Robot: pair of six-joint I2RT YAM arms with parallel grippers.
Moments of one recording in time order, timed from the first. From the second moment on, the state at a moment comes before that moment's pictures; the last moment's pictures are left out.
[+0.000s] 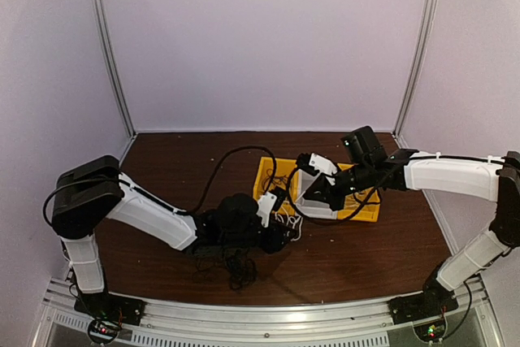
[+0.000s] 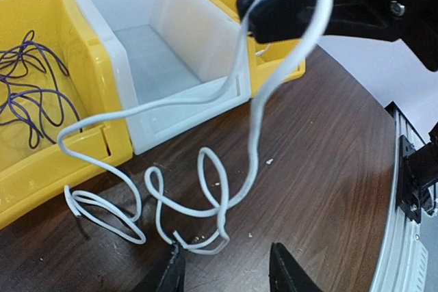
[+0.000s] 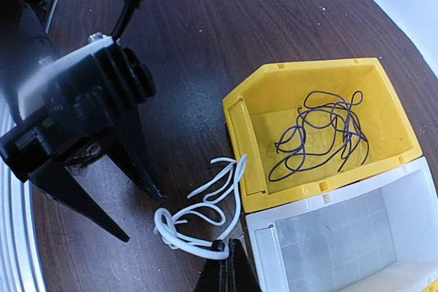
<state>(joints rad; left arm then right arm) -1.14 1.90 0.90 0.57 -0.01 -0.45 0.64 1.47 0.98 -0.28 -0.45 -0.41</state>
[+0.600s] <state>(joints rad) -1.14 1.99 0.97 0.54 -0.07 -0.47 0.63 1.48 0.98 -0.28 -0.47 -0.41</state>
